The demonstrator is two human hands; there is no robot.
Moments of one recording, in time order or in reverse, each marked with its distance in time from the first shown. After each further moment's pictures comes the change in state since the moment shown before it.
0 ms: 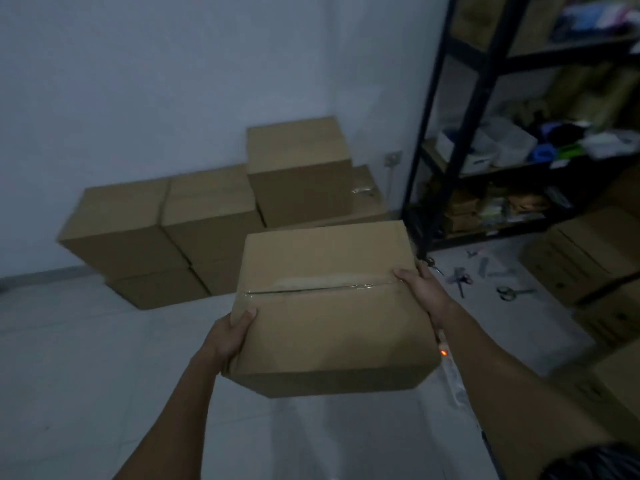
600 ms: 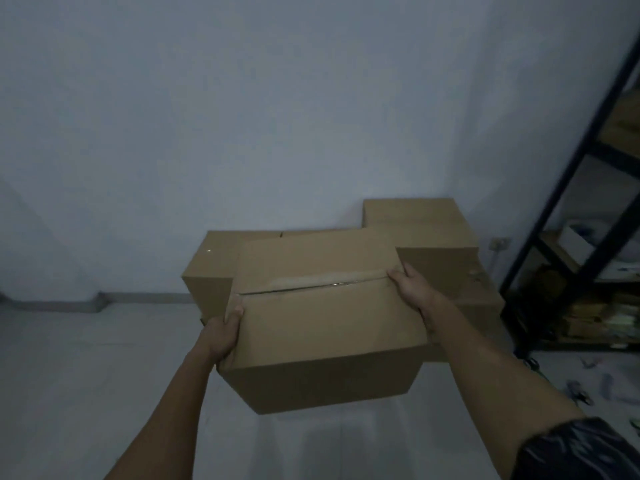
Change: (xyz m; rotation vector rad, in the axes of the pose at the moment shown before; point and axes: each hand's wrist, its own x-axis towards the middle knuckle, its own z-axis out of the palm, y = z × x) left_hand 0.082 -0.001 -0.320 0.055 0.297 0.057; right_hand 0.051 -0.185 0.336 -0.295 -0.179 -0.242
